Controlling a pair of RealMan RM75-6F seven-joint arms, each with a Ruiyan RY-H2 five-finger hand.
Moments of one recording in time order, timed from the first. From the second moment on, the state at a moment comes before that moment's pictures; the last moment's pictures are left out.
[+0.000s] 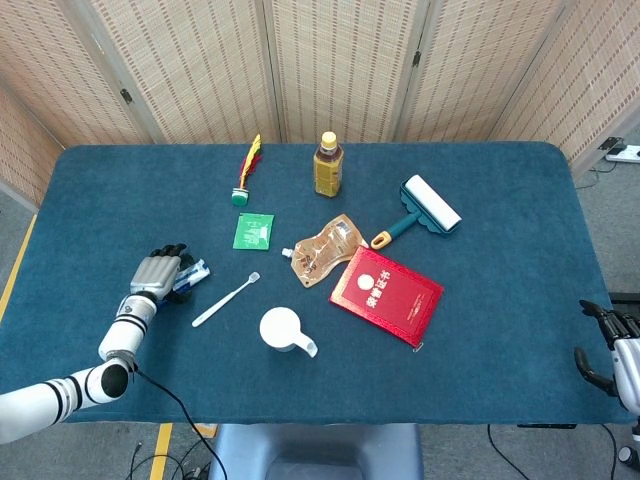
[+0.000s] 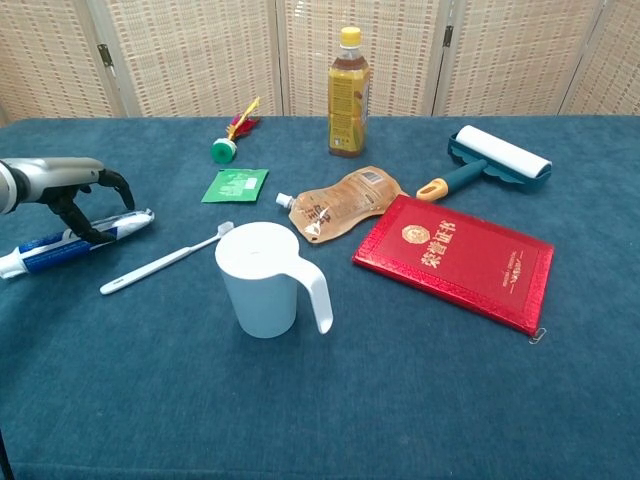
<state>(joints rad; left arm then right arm) -0.85 -1.44 -0.11 -1.29 0.61 0.75 0.41 -0.01 -1.08 0.05 -1.53 -1.52 1.55 0.13</state>
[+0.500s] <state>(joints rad) -0.88 -1.39 -0.08 -1.33 0.49 0.70 0.45 0.00 -1.09 0.06 -1.52 -1.51 1.53 0.14</state>
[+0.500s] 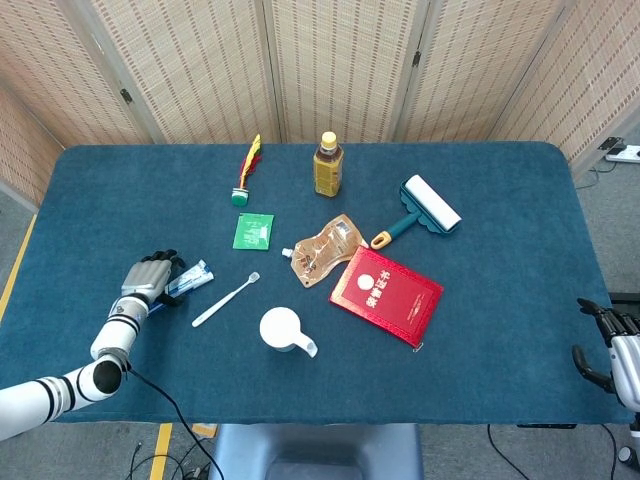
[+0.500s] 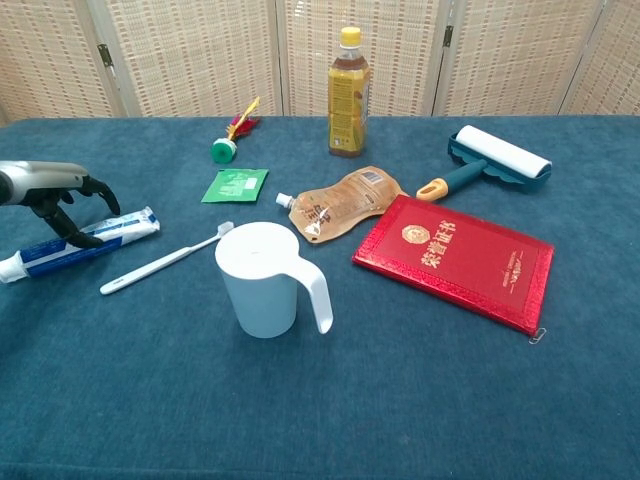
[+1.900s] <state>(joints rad) -0.83 -1.43 -0.12 -1.29 0.66 0.78 0.24 0.01 -1.09 0.06 -1.51 -1.51 1.53 0.14</state>
